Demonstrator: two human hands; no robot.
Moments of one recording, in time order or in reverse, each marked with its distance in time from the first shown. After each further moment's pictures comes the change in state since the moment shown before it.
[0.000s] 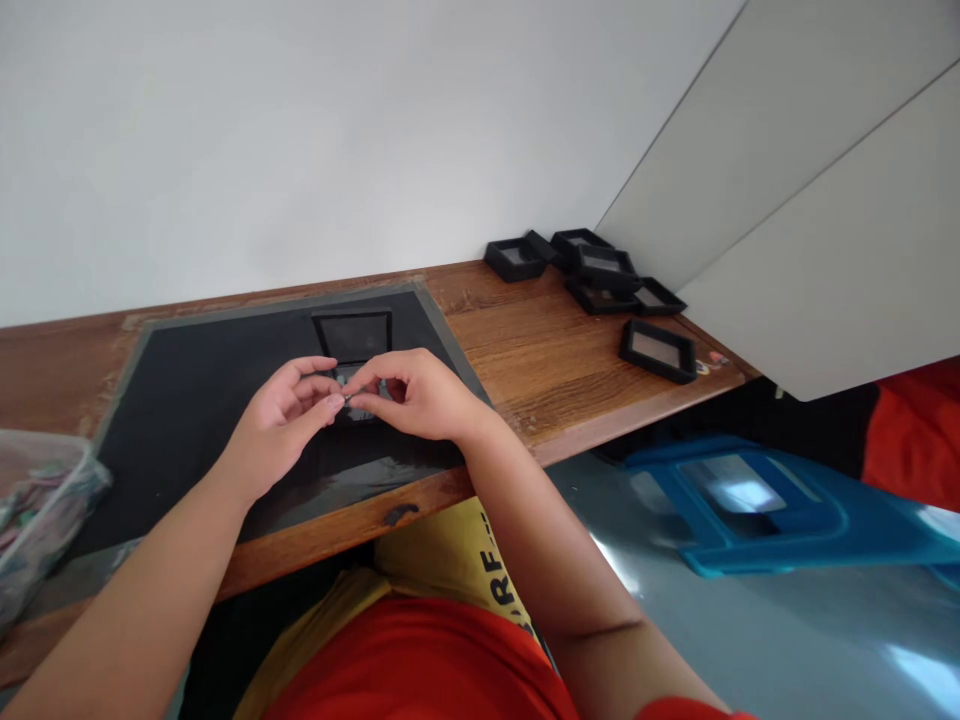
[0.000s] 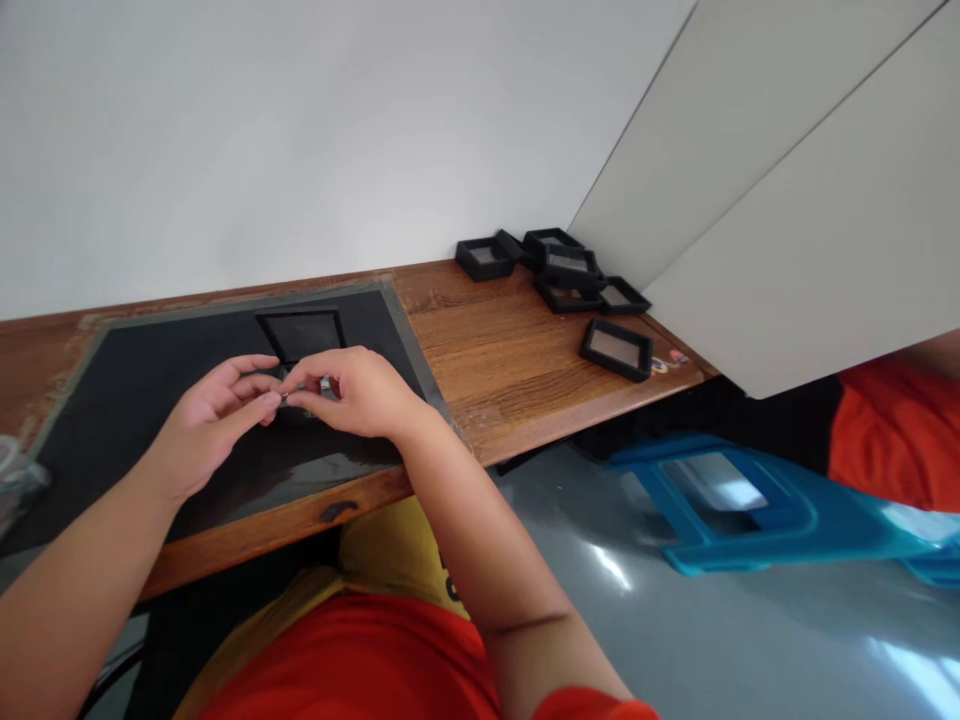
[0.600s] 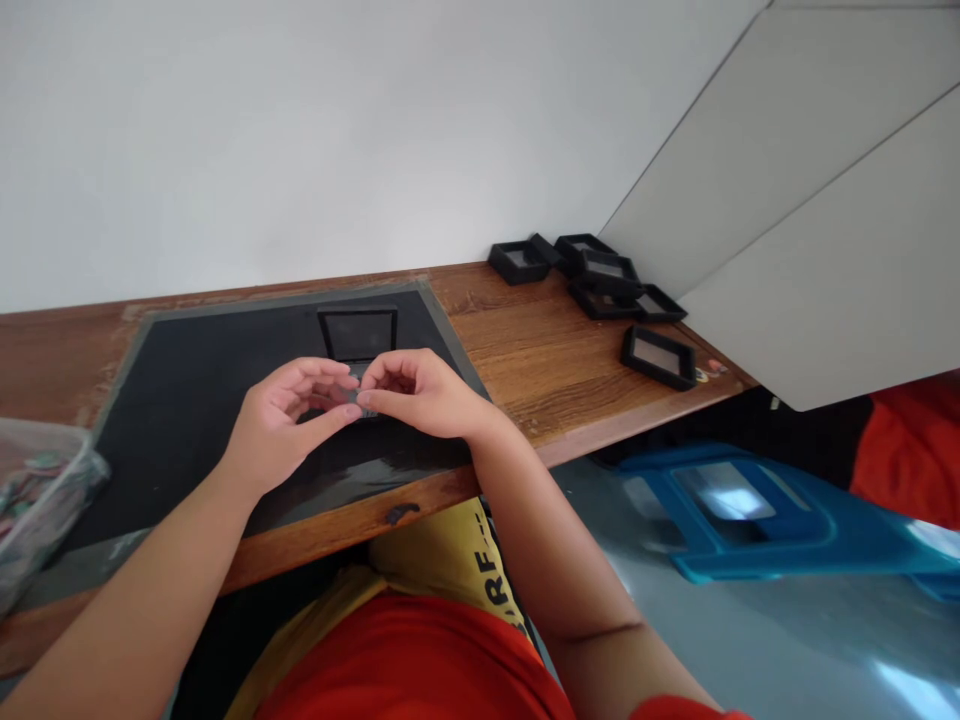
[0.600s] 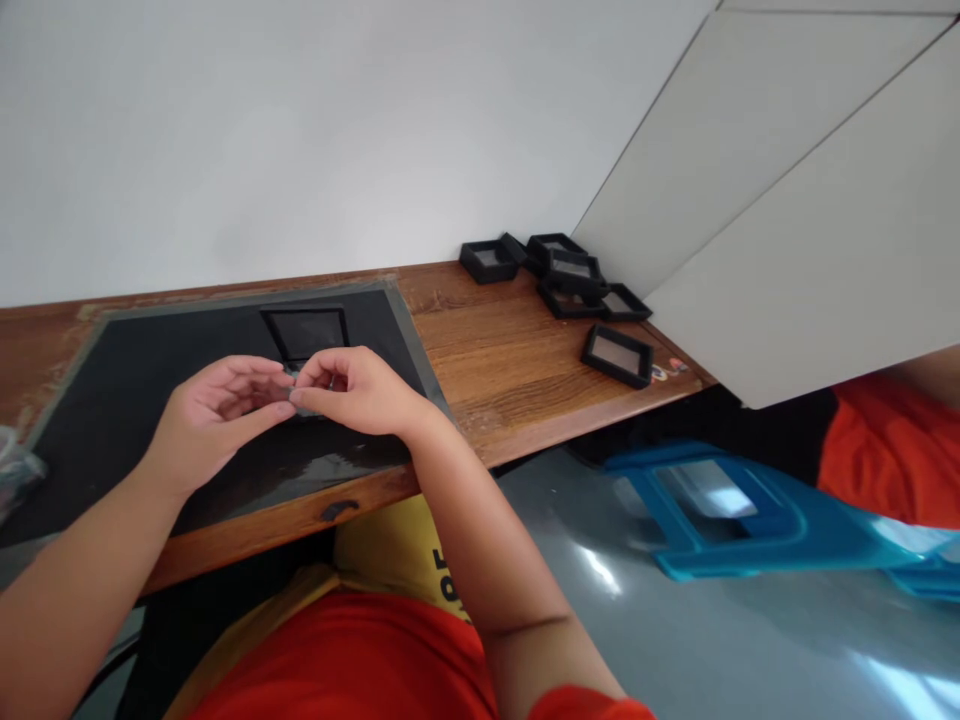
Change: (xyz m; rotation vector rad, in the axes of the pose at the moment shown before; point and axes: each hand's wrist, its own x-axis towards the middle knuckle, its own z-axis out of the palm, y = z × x) left_hand -0.005 -0.002 0.004 0.050 0.010 0.205; right_hand 0.001 -0.008 0.001 0.393 -0.062 0.302
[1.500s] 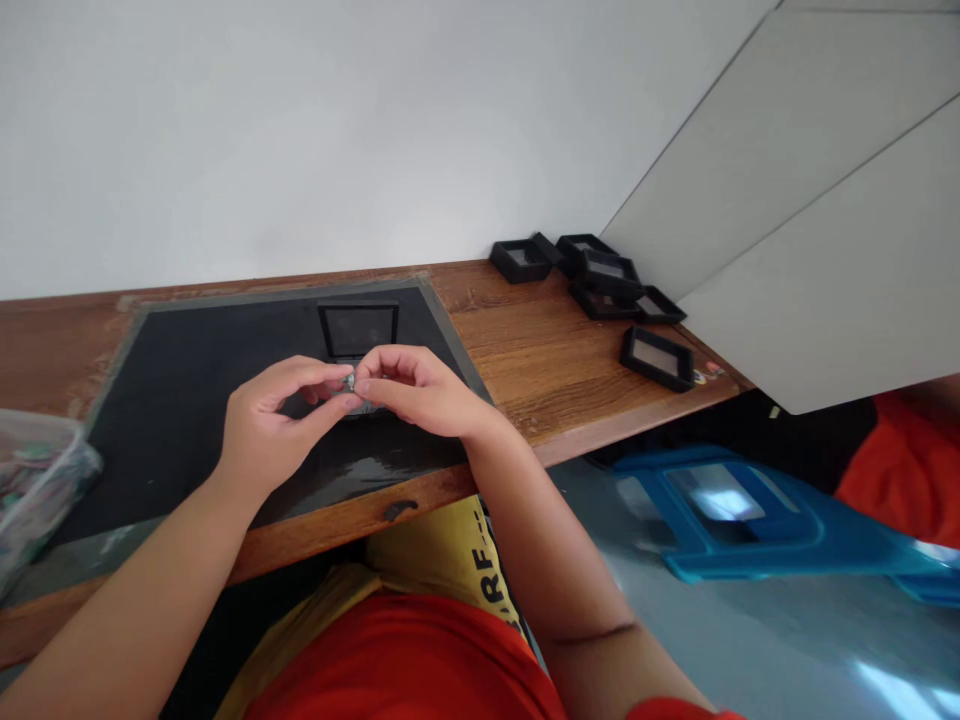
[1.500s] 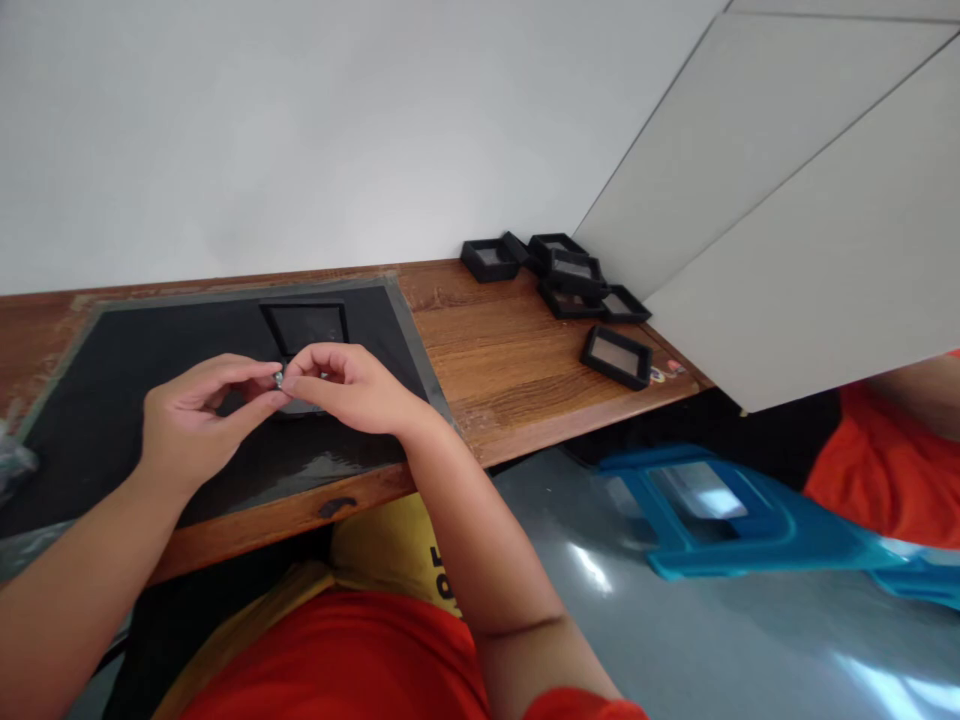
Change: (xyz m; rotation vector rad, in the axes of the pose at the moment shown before) left_hand -0.002 0.005 0.006 0.370 0.116 0.379; right_hand 0.001 -0.009 0.006 0.173 -0.024 -0.043
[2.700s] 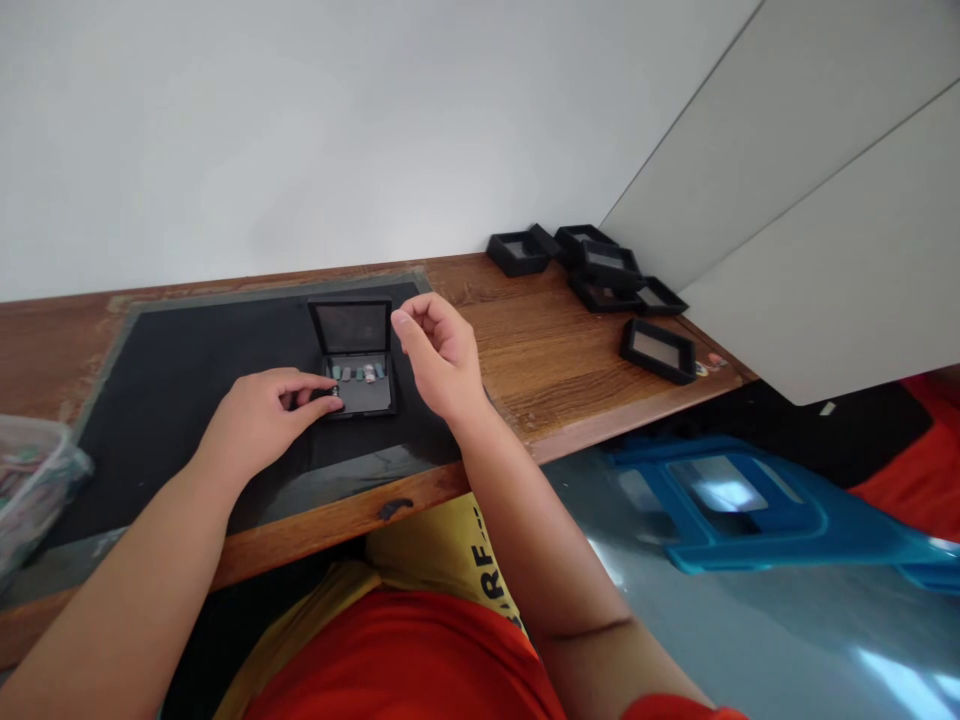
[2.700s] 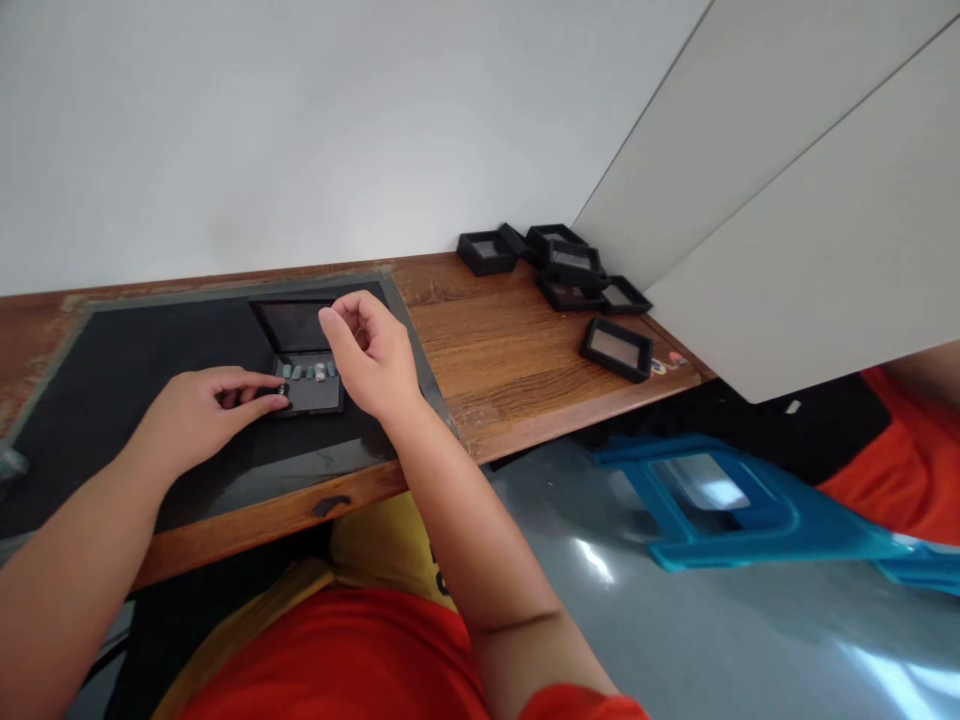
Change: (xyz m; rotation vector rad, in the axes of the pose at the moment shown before) left_hand 0.007 -0.037 -0.021 0.391 -0.287 -0.247; right_hand 0.006 0.014 -0.005 -0.257 0.598 -0.269
